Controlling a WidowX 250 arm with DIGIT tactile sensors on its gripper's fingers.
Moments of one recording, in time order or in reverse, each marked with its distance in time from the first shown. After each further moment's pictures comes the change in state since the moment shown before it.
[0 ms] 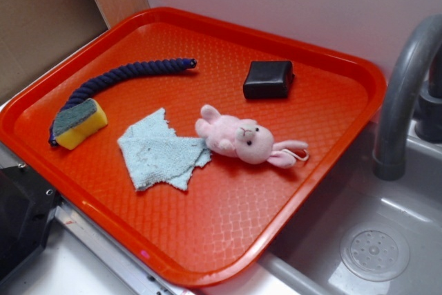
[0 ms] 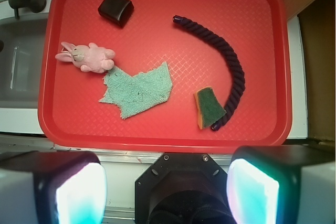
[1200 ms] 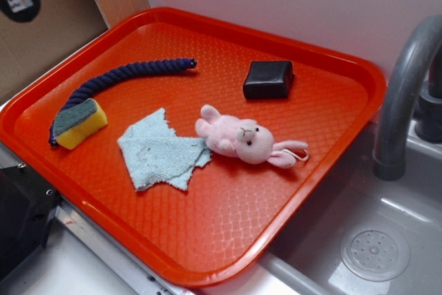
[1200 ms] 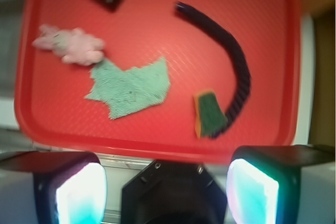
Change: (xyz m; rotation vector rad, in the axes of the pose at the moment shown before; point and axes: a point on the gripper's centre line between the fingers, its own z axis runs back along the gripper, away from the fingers) arm 0.037 -0.010 -0.038 0.039 0.127 -0.218
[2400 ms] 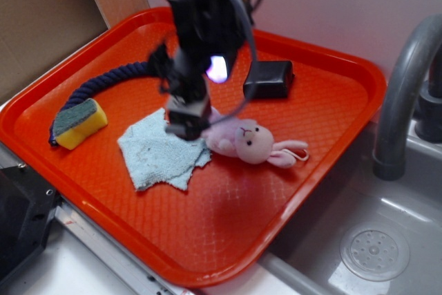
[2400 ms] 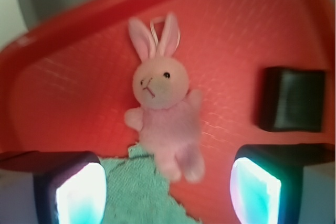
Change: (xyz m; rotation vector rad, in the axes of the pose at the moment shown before) arm 0.094 -0.091 -0.126 0.067 0.077 -0.909
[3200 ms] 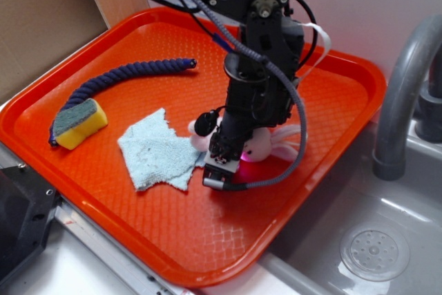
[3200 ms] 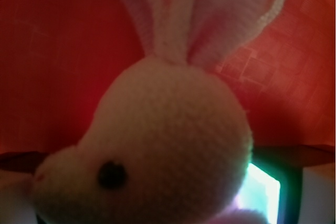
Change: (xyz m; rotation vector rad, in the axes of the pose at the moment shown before) arm 0.020 -0.004 -0.053 -0.001 0.160 -0.007
